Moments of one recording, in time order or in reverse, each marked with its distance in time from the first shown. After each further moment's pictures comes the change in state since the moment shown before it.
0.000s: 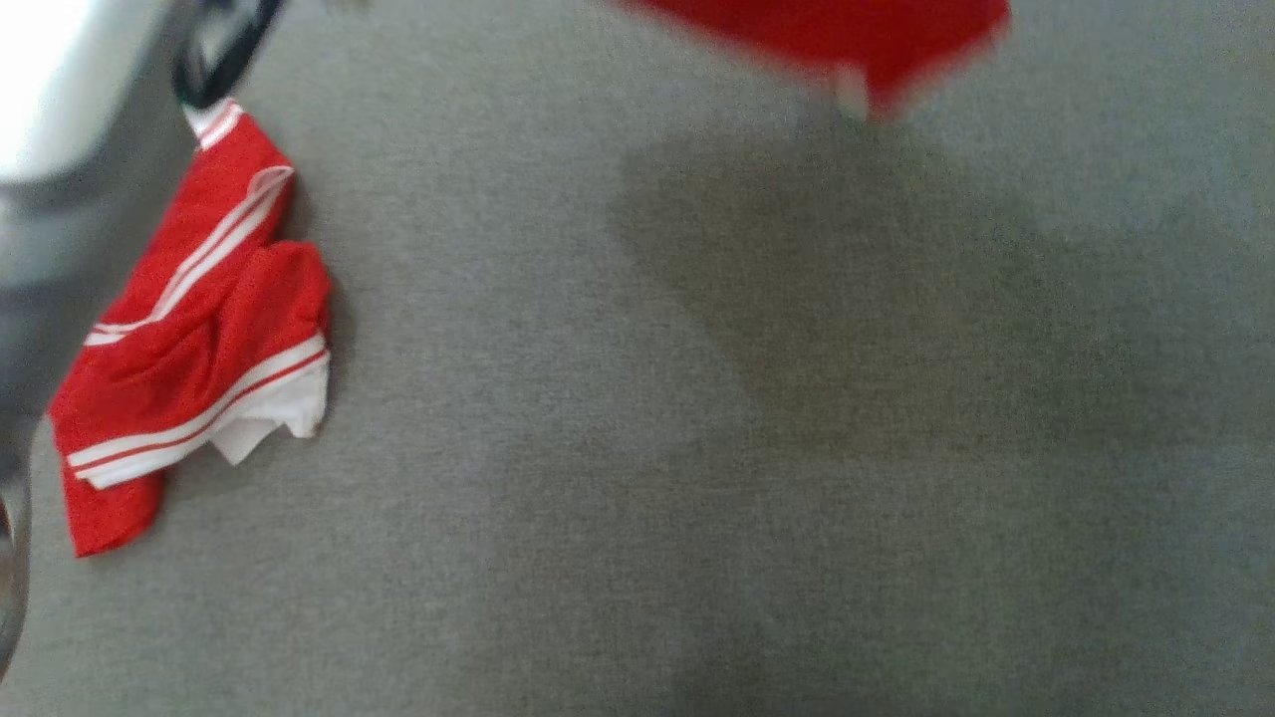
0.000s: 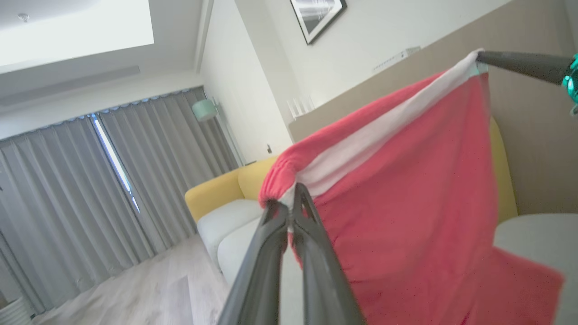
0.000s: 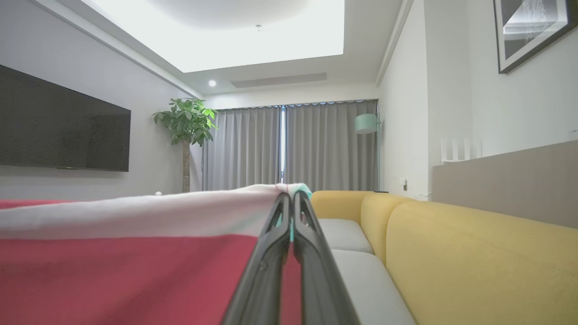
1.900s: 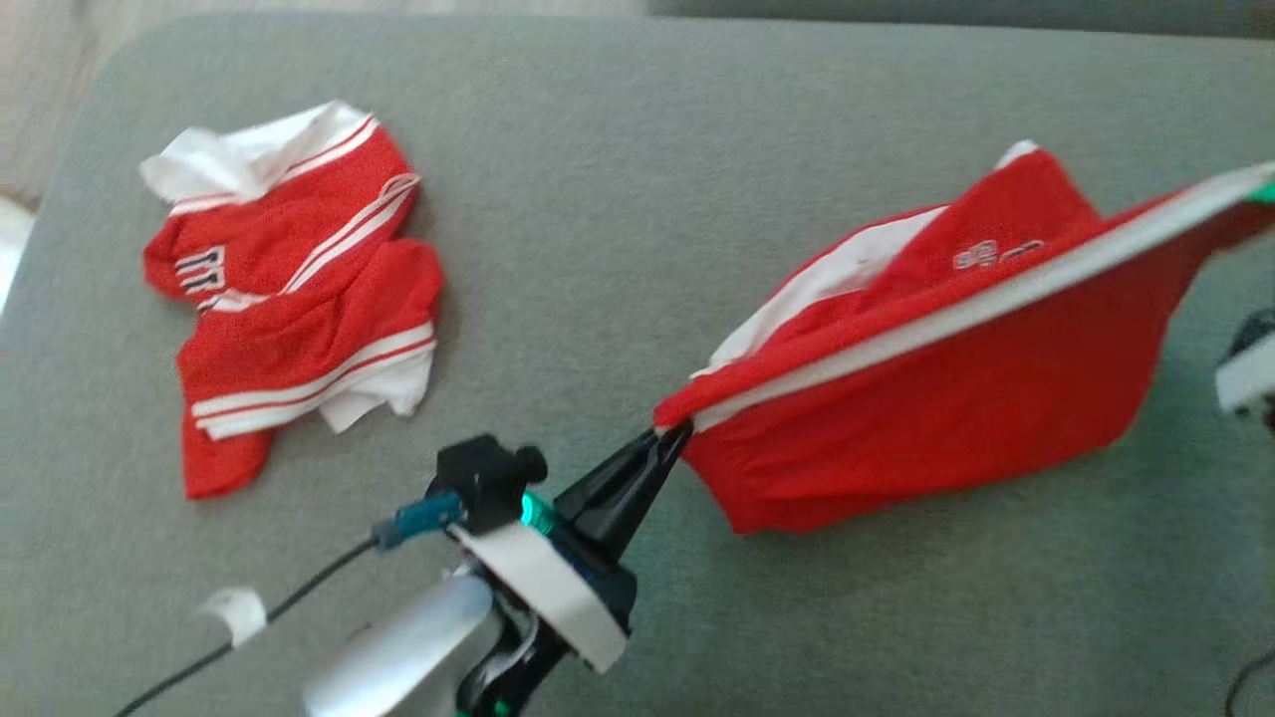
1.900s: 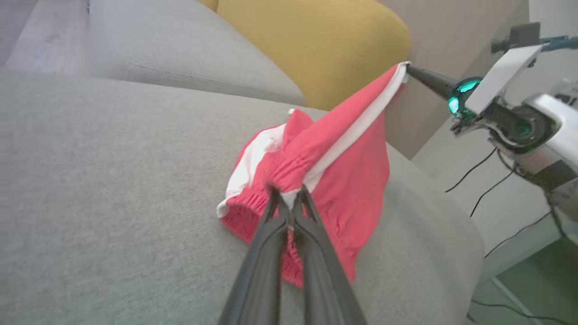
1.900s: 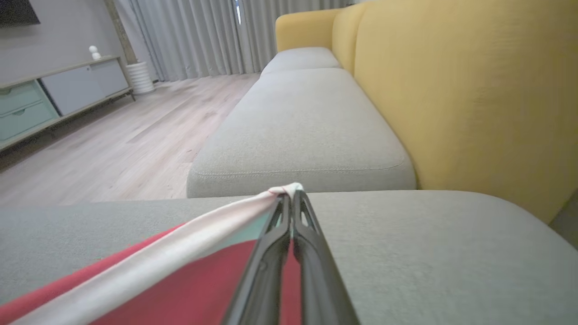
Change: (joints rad) left arm 0.932 -0.103 -0.083 -0.318 -0.204 -0.029 0.086; right arm 0.901 0.133 -0.431 -0.472 -0.127 0.000 0.409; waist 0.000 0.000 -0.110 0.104
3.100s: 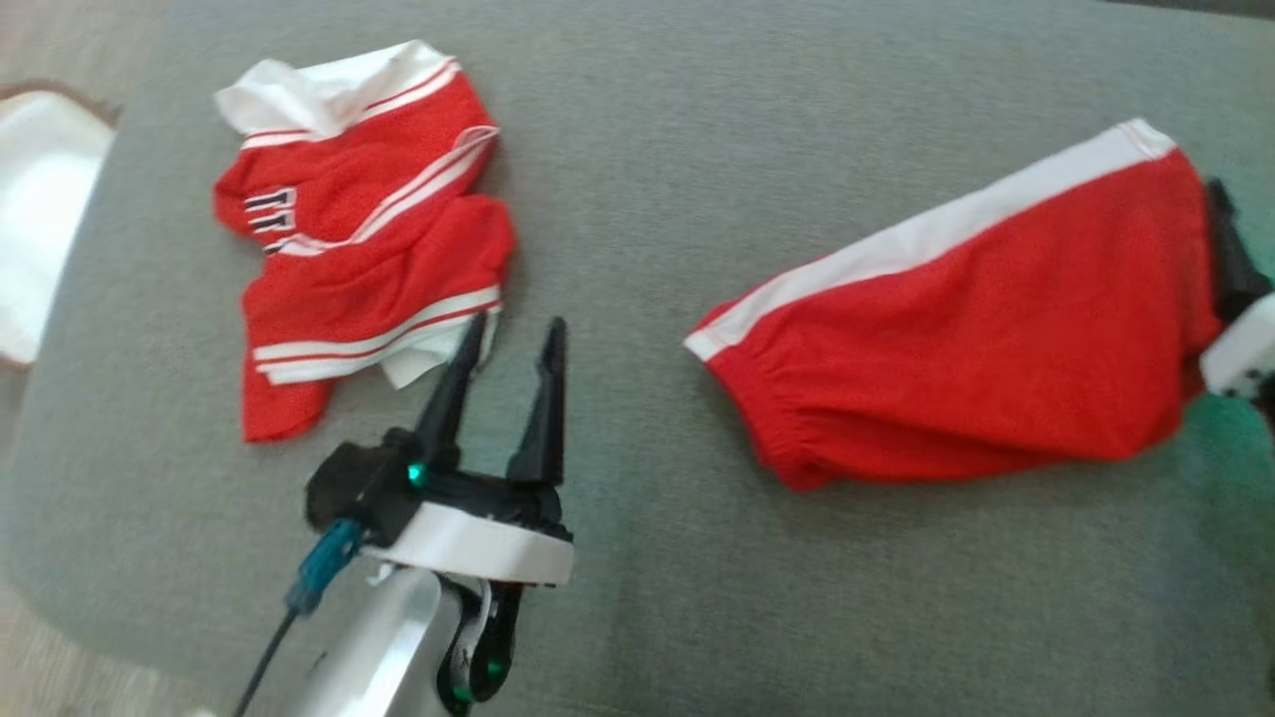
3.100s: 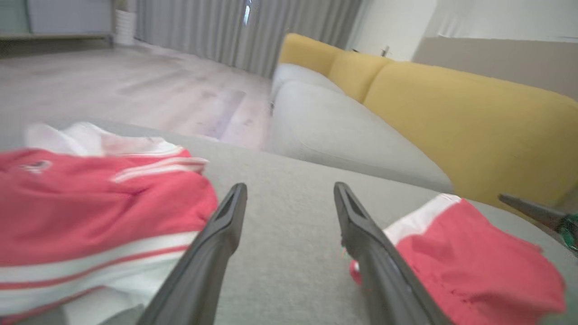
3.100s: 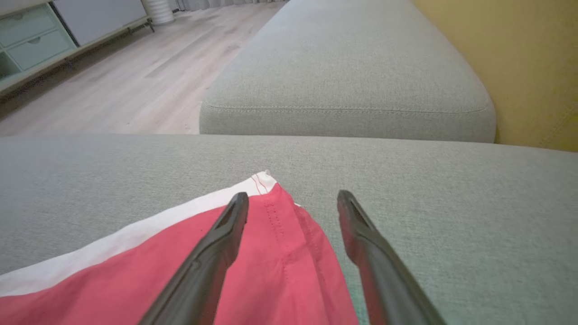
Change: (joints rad) left arm 0.157 -0.171 0.435 -0.023 0.245 0.152 -0.080; right arm -0.202 -0.153 0.218 0.433 0.084 0.000 -0.110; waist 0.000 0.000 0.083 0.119
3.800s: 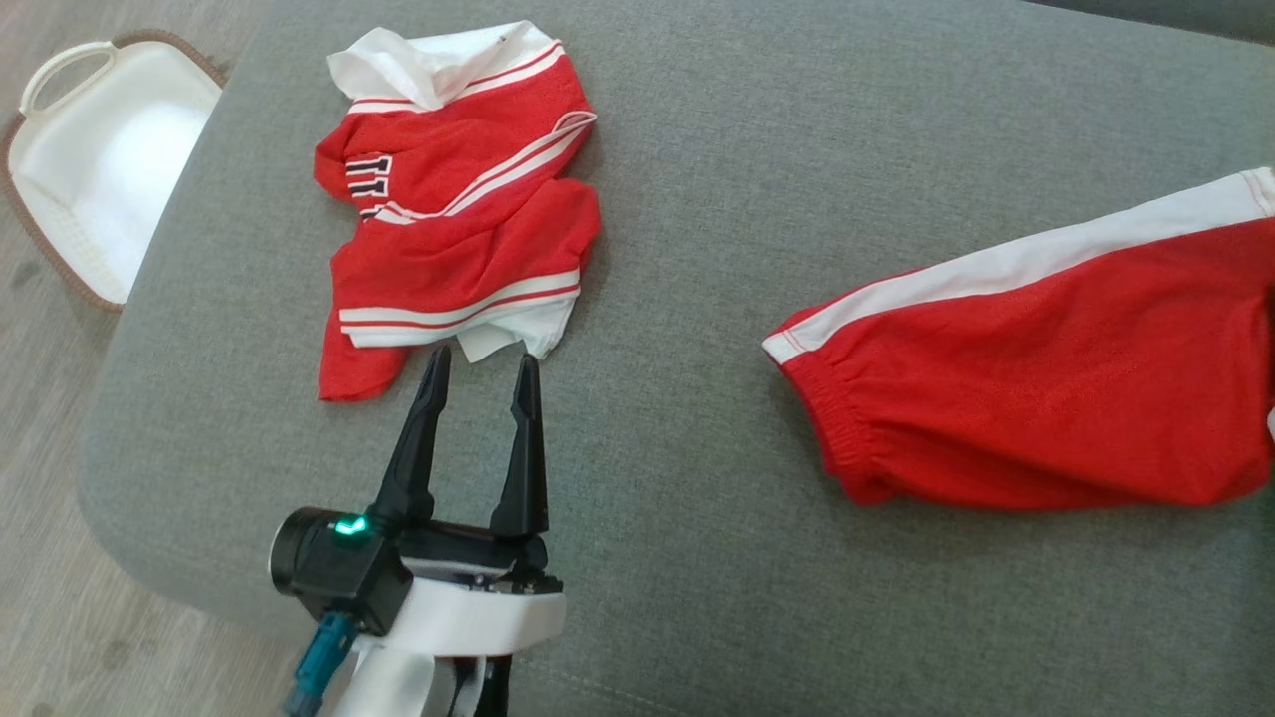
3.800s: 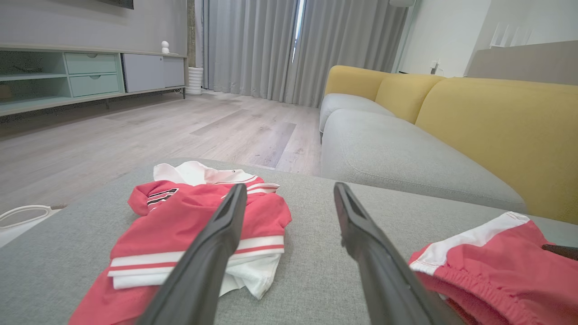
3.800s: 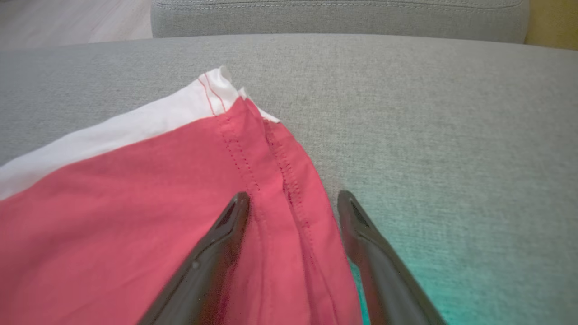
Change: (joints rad) left arm 0.201 -0.090 0.179 -0.191 0.291 0.043 -0.004; right arm 0.021 -0.067 -0.091 0.189 -0.010 0.000 0.144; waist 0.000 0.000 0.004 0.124
